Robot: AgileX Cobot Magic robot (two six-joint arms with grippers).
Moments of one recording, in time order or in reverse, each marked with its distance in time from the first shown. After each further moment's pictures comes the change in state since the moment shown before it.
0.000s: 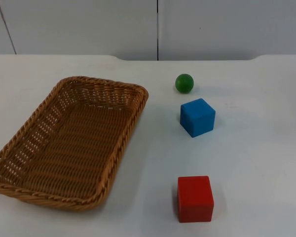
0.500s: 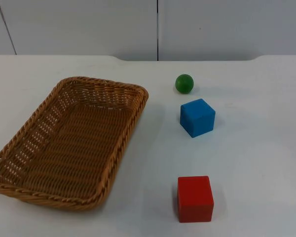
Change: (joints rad) right arm 0.000 -0.409 0.270 0.000 0.071 0.009; left arm 0.000 -0.452 0.274 0.022 0.043 0.006
